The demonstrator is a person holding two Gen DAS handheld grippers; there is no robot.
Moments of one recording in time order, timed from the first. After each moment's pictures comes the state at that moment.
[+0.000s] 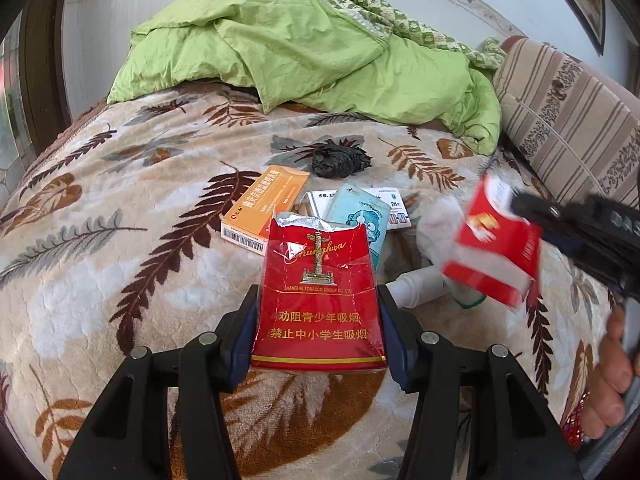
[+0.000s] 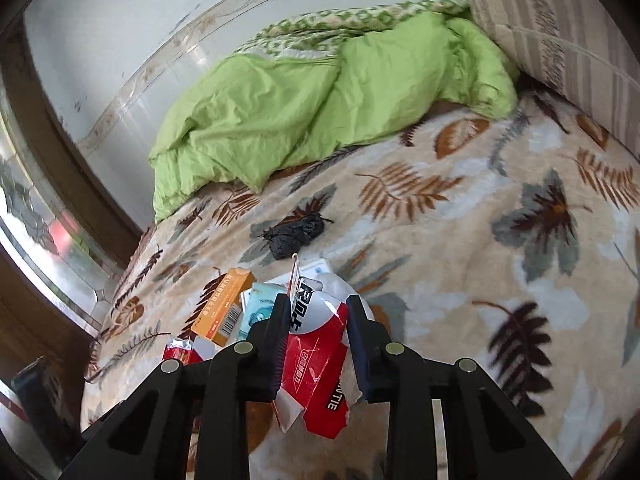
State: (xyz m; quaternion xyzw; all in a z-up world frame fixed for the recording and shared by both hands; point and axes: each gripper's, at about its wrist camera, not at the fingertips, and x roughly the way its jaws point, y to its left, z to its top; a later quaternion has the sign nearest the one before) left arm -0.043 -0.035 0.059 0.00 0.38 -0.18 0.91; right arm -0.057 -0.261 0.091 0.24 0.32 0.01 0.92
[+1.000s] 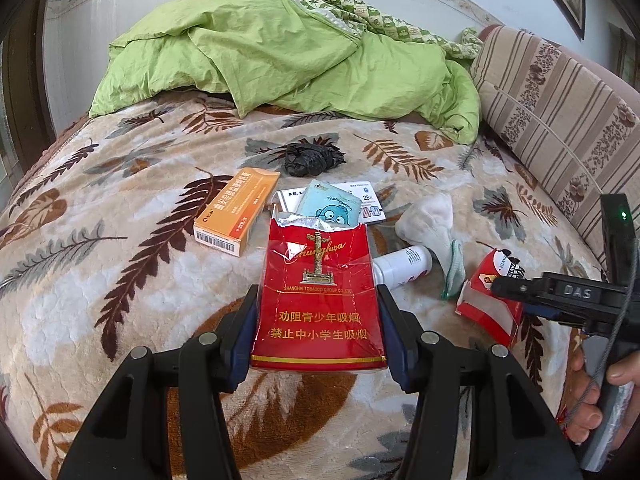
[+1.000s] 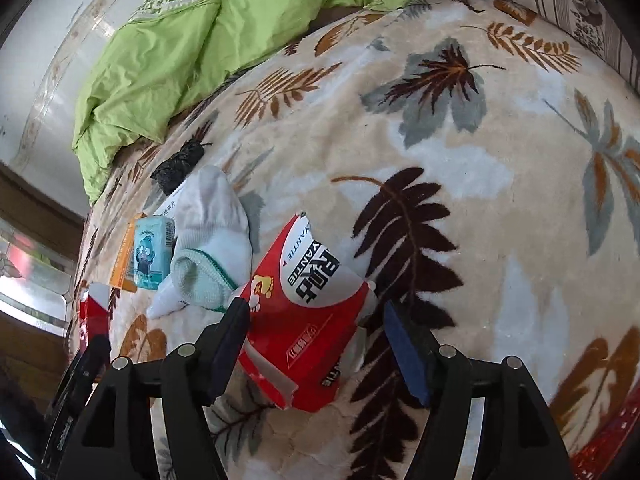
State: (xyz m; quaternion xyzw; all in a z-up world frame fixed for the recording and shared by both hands) left arm -0.053 -0.051 0.059 0.02 0.38 -0.21 0.90; right arm -0.085 -0.320 0.017 0.29 0.45 -0.07 0.84
